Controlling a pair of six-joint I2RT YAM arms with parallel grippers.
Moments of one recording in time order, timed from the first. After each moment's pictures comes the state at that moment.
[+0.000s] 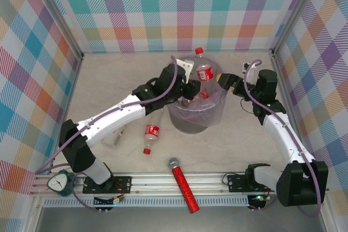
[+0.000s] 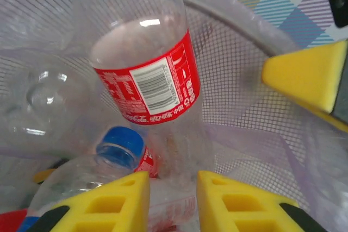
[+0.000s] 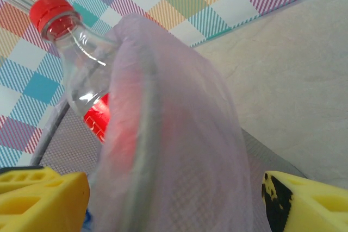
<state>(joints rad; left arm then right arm) -0.88 1.58 1.43 -0.32 -0.08 -0.42 0.07 1.14 0.85 -0.04 -0.66 0.62</state>
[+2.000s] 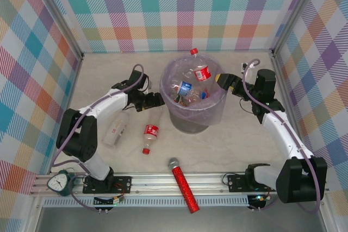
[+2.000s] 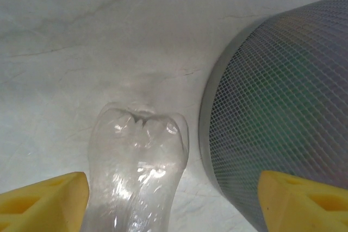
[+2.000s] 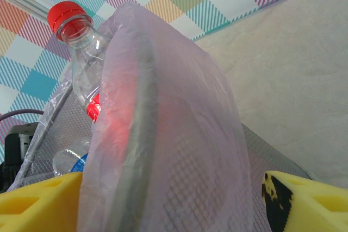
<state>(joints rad) -0.38 1.66 1.15 -0.58 0.29 -0.53 0.07 1.17 0.85 -0.03 -0.67 0.62</state>
